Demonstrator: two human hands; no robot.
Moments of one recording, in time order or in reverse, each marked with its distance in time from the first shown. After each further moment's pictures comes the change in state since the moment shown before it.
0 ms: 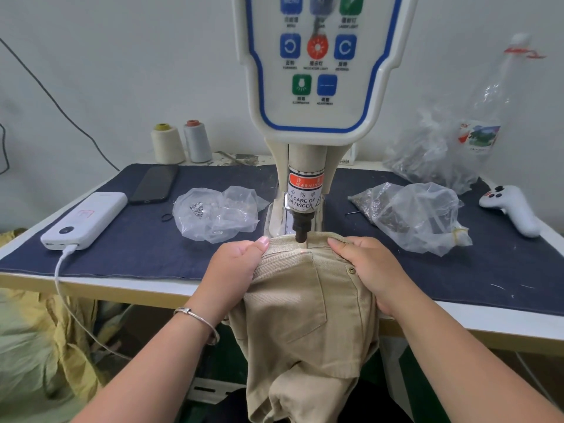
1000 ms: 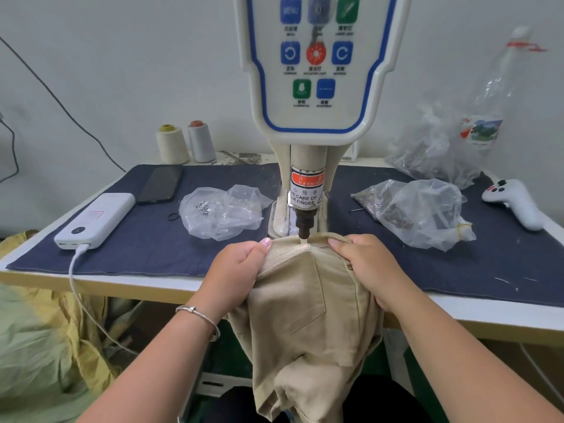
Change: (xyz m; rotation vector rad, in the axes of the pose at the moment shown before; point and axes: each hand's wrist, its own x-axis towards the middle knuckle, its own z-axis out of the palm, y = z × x) left_hand -0.002 -0.008 -0.007 0.219 -0.029 0.086; right_hand -0.006 -0.008 0.009 -0.220 0.079 -0.034
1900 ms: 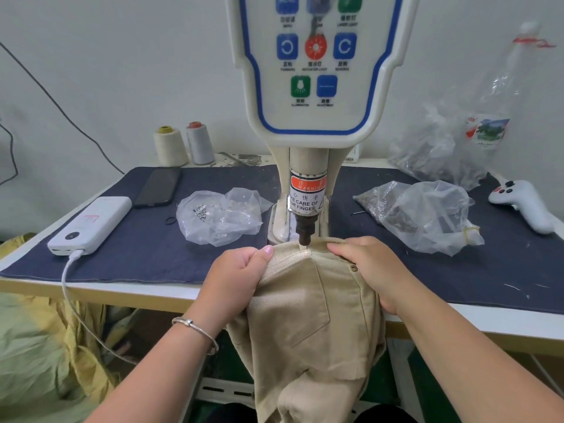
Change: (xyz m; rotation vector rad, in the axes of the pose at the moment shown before) left_hand 0.002 0.001 0.002 -0.001 0.028 -0.065; right_hand 0.012 0.002 -0.003 0.193 -0.081 0.086
